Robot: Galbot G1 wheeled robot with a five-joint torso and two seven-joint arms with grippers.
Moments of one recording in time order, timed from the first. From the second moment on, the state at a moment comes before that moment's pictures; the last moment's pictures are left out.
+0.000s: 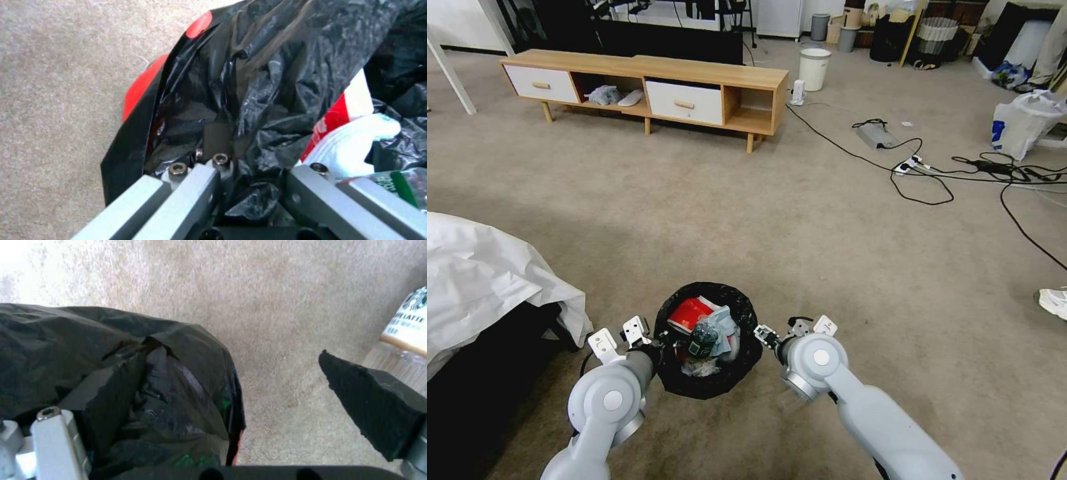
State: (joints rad) left arm 1.29 -1.33 -0.43 -2.09 -1.17 0.67 -0.76; right arm -0.90 1.19 -0.11 1.85 1.66 -0.20 1.13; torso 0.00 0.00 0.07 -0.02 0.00
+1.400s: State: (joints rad) left arm 1.29 -1.30 -0.44 -2.08 -1.10 0.66 -0.73; right arm -0.94 1.03 -0.03 1.92 1.74 -0.21 1.17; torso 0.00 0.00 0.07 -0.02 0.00
